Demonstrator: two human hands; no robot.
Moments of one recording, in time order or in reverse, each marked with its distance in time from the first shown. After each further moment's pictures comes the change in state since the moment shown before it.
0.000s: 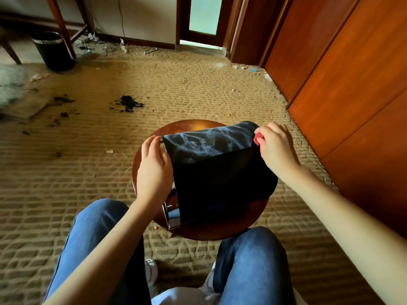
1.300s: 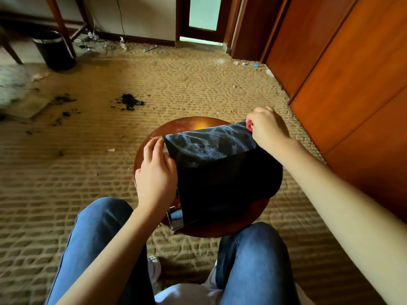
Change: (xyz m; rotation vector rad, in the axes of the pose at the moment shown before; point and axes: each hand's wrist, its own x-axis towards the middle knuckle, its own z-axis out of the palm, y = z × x) left_hand -0.016 0.000 -0.003 0.129 -0.021 0.051; right_hand 0.042 -0.023 -0.006 -0.186 -0.290 -0.030
